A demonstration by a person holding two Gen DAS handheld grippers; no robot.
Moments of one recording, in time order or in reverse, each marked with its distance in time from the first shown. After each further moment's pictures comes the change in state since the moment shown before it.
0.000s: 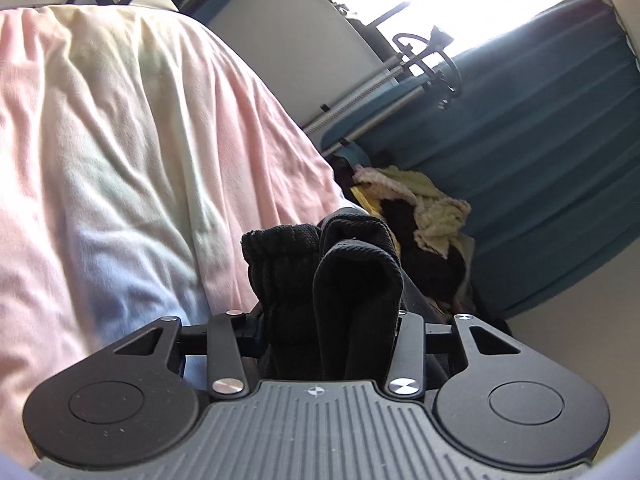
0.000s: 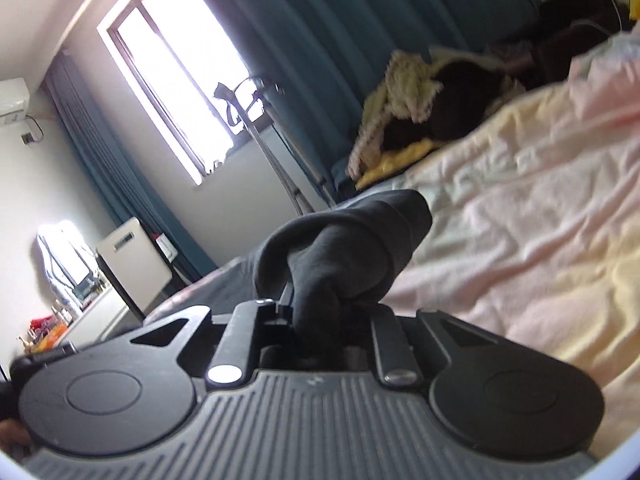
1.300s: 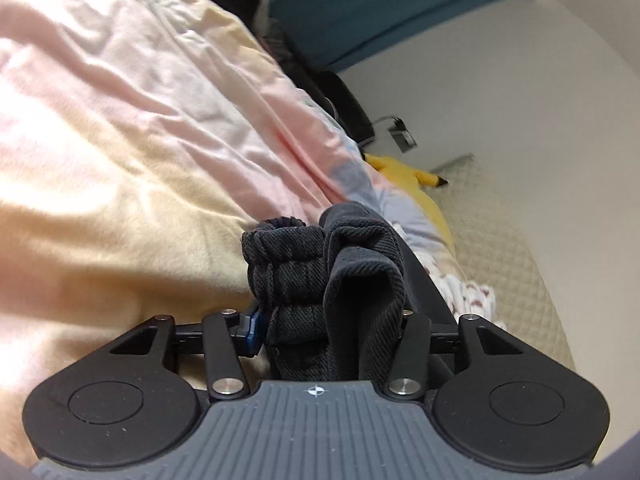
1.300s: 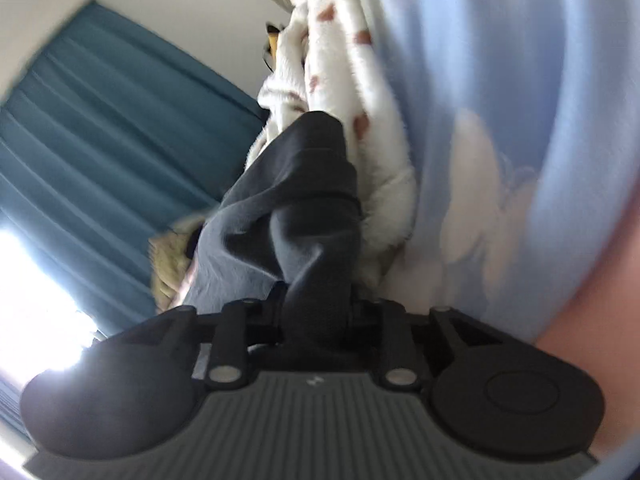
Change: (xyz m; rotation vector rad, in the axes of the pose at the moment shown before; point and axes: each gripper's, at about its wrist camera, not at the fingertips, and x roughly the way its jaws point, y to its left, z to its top) left arm 0.228 -0.207 -0.369 0.306 0.573 -0.510; right arm -0.331 -0.377 0.006 0.481 -0.388 -0.450
